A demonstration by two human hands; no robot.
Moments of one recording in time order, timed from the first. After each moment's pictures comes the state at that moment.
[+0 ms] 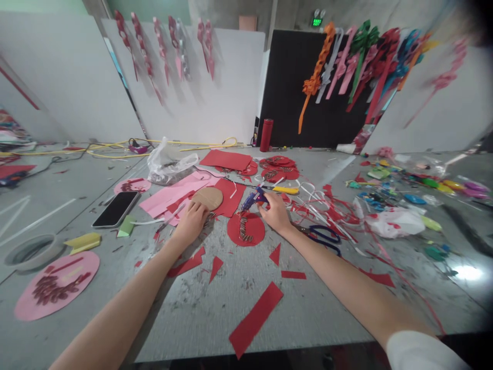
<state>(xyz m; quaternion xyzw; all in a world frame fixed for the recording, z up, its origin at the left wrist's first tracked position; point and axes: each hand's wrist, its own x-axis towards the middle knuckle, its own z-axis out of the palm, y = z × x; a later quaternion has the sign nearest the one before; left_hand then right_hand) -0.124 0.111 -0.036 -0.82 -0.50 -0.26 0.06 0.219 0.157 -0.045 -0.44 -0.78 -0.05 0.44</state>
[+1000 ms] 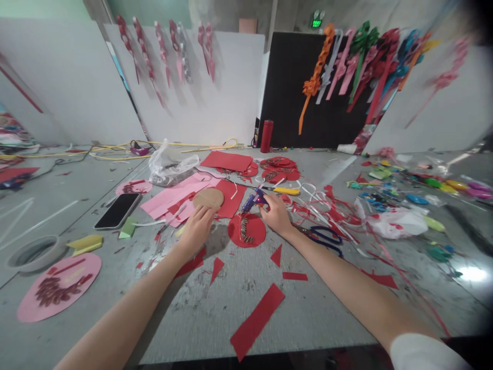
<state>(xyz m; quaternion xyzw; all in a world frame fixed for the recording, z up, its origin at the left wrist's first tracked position) -0.099 0.080 -0.019 -0.82 -0.45 -0.34 0.05 0.218 0.154 -0.045 -0.46 -0.79 -0.05 0.41</state>
